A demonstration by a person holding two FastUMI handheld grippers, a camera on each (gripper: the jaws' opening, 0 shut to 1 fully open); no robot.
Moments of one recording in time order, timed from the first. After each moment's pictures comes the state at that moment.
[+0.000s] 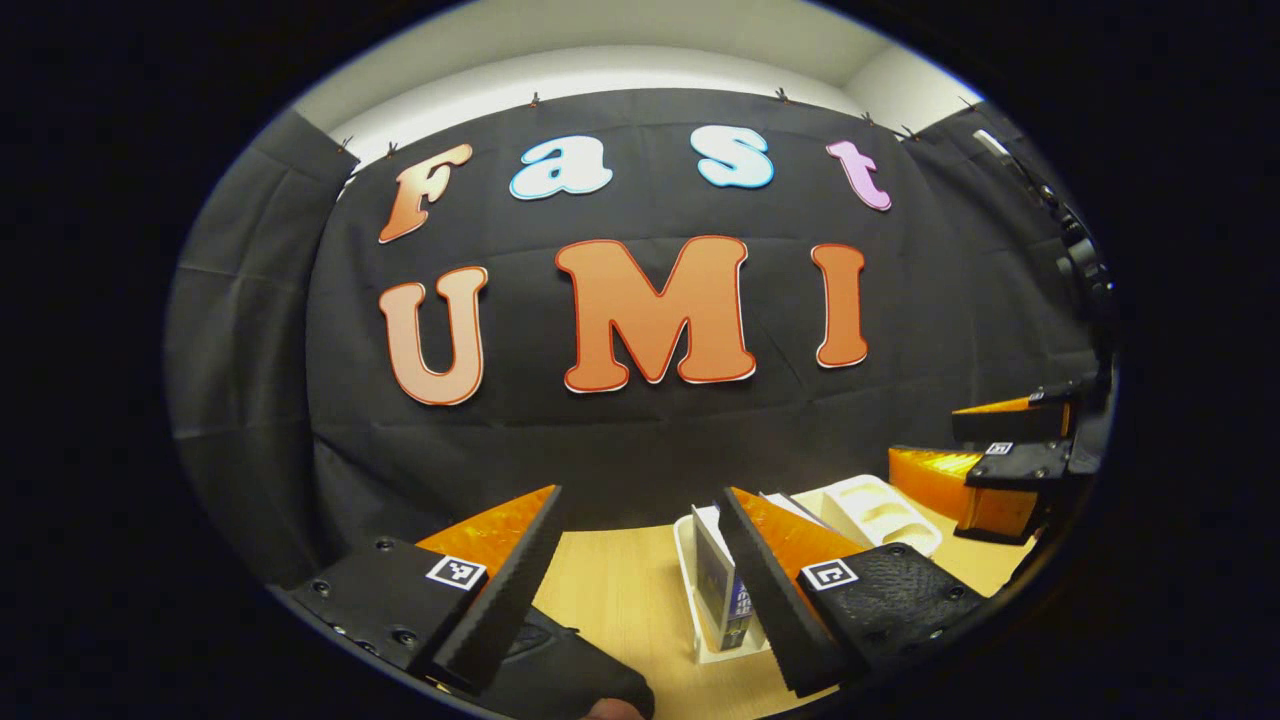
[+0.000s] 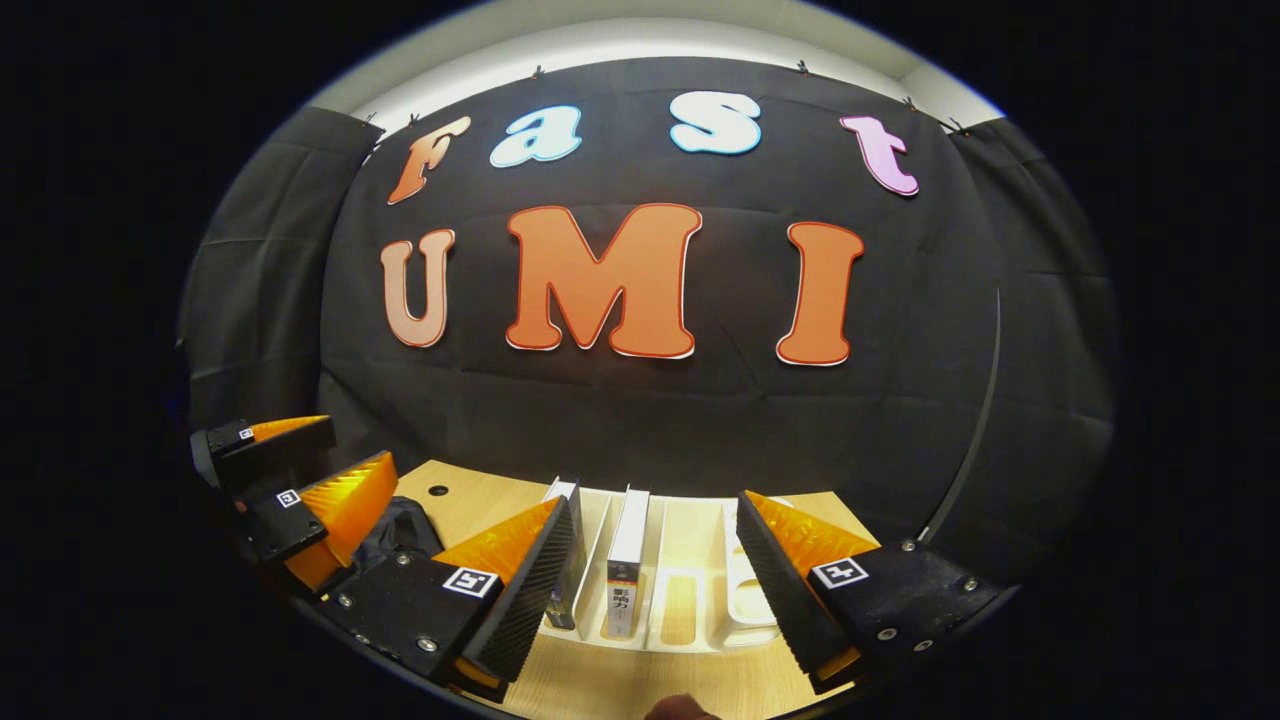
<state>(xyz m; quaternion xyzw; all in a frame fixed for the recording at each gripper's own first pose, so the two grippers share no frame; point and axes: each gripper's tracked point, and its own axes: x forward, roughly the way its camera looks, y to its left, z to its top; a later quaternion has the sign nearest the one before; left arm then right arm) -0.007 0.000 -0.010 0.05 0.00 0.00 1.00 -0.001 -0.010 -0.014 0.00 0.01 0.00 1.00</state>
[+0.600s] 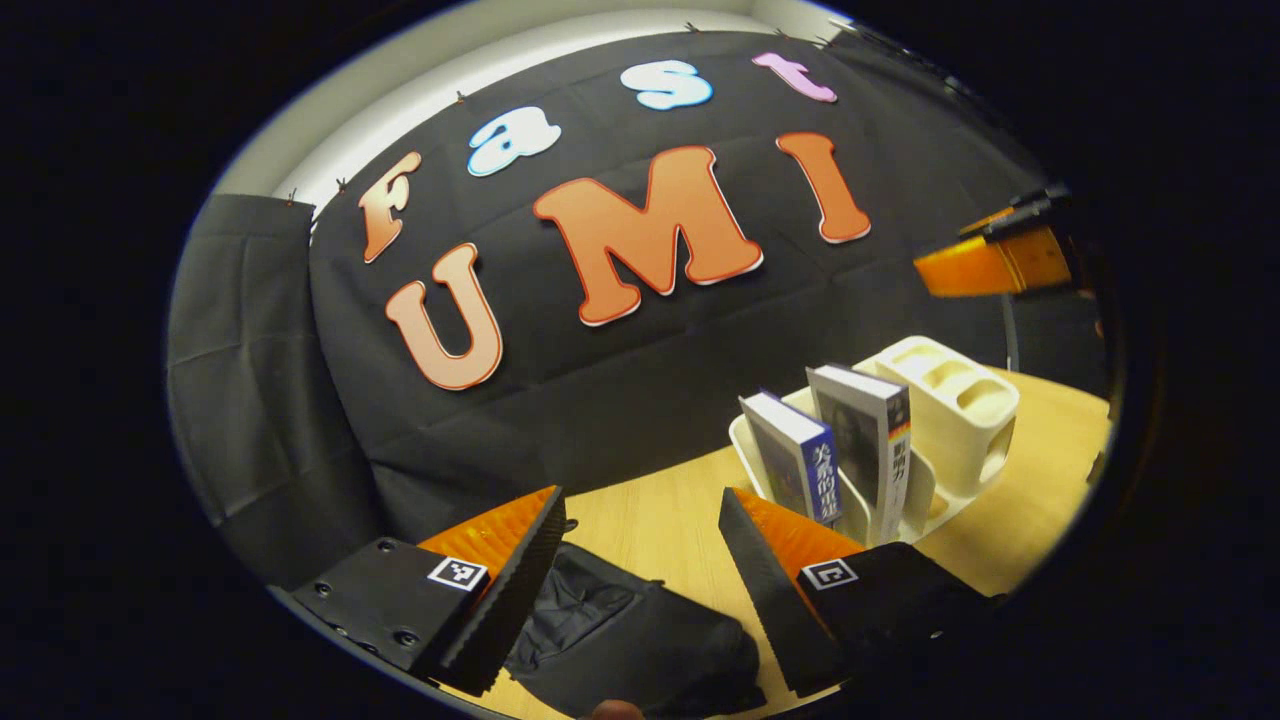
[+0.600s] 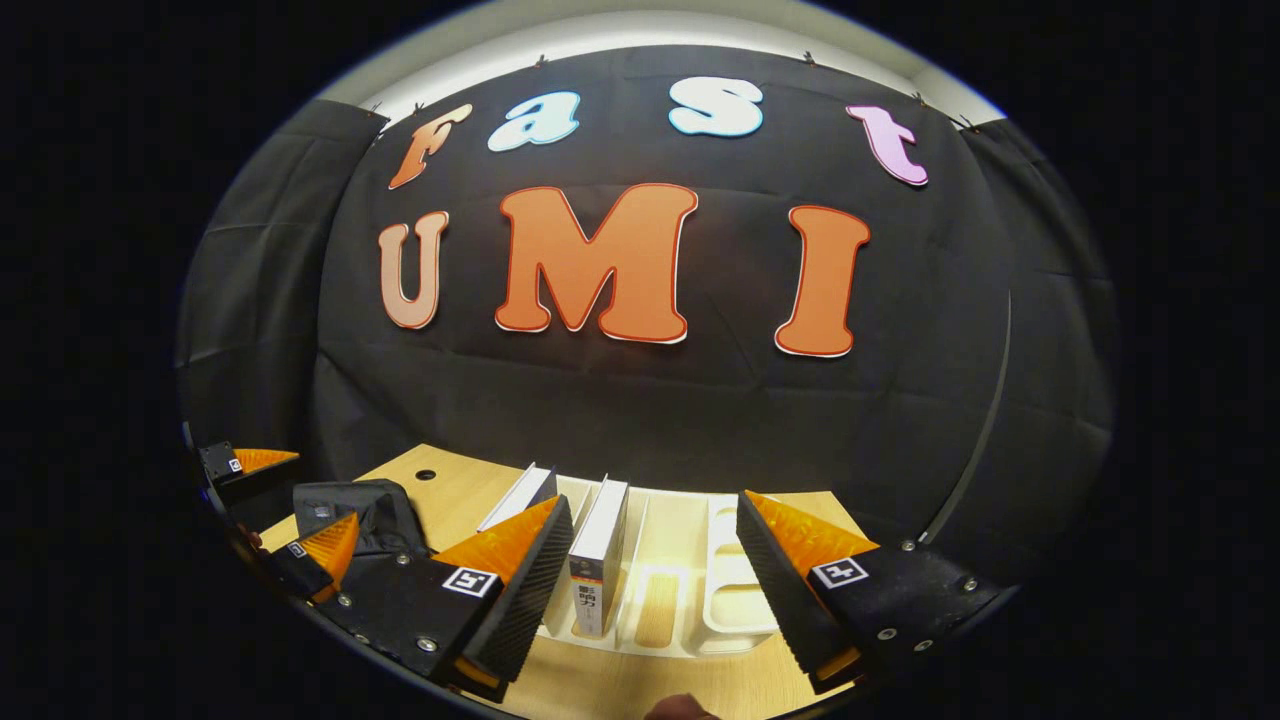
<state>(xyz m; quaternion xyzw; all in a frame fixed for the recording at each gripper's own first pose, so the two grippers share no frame) -0.030 0.055 -0.069 0.20 0.10 0.06 0.97 0.027 -0.036 -0.031 -0.02 0.02 0.01 1.00</state>
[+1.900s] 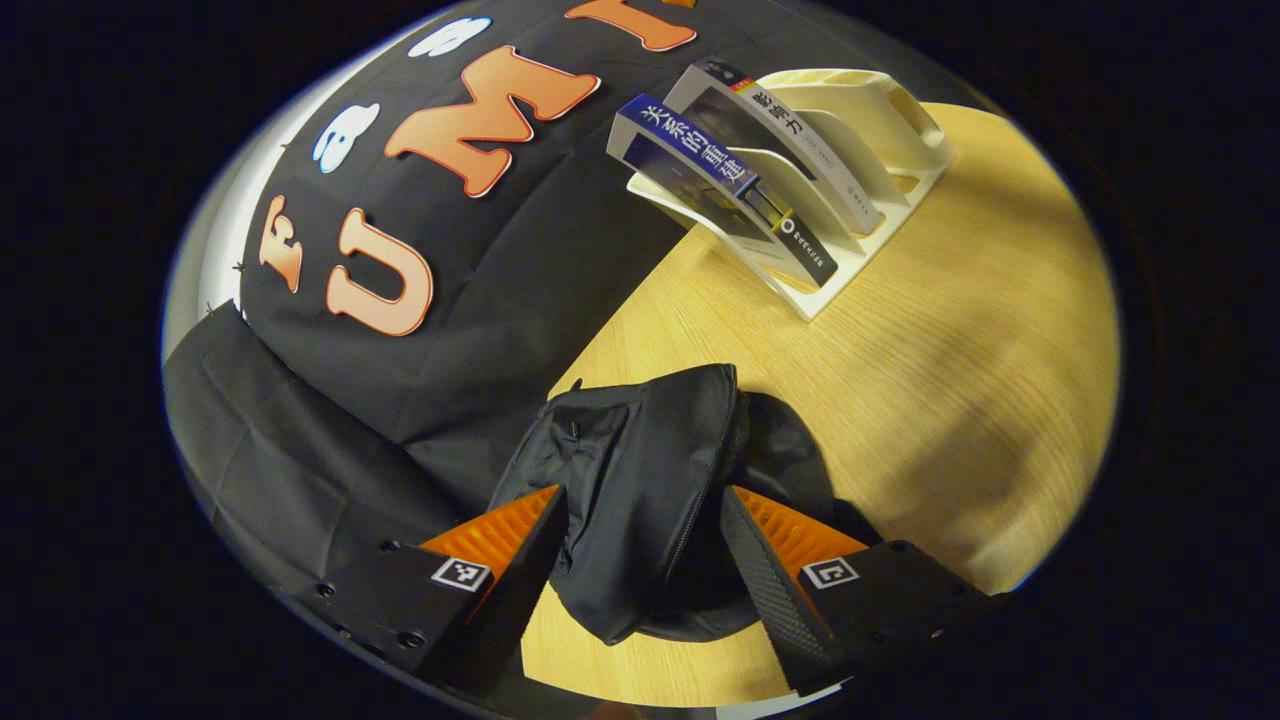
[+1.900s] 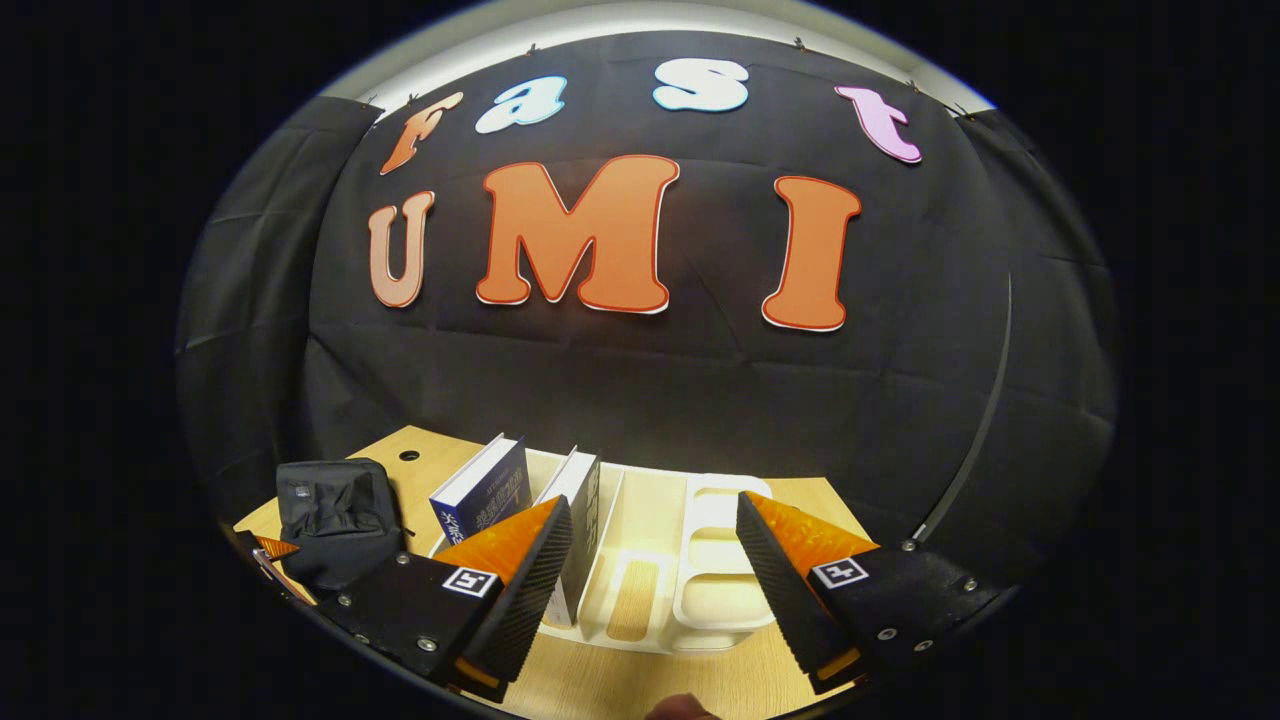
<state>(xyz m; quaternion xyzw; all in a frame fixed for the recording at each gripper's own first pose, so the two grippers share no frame) -0.101 0.129 -0.178 0.42 0.28 0.08 0.86 0.040 -0.064 -0.064 -0.02 0.04 0.01 1.00</state>
